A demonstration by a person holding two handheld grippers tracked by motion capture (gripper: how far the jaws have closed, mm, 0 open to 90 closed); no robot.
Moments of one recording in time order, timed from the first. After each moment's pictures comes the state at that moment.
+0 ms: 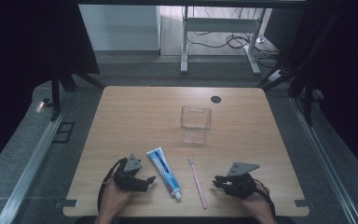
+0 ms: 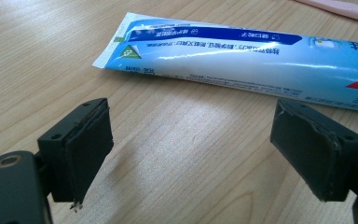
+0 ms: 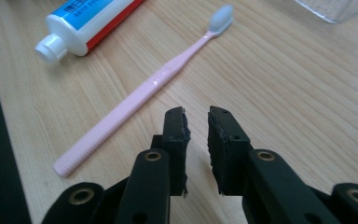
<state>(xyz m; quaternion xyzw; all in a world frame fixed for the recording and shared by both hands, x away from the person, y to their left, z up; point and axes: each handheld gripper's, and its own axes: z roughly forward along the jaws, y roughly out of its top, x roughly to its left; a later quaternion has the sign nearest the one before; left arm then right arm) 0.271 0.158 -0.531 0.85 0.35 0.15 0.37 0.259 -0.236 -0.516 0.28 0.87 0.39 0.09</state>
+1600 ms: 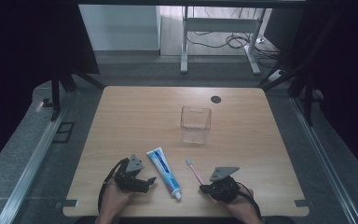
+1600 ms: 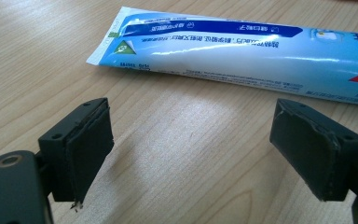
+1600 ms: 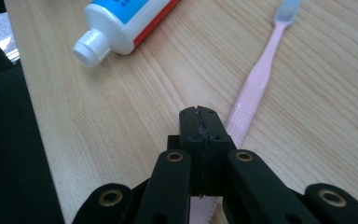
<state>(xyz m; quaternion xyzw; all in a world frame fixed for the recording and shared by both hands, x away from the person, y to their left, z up) 0.270 0.154 -0.533 0.86 0.34 0.14 0.35 0.252 -0.191 -0.528 0.27 0.89 0.36 0.04</state>
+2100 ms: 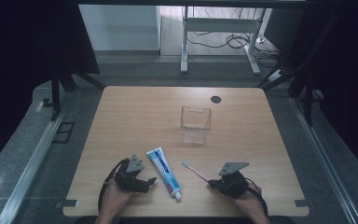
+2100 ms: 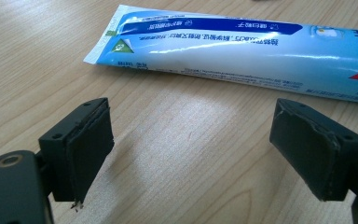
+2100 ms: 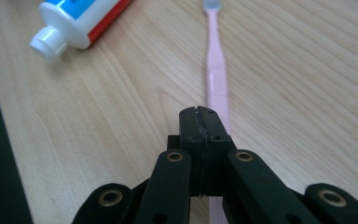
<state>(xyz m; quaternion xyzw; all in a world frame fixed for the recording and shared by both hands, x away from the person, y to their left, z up) 0.271 0.154 -0.533 0.86 0.34 0.15 0.35 0.265 -0.218 -0.526 0.30 0.88 0.36 0.05</state>
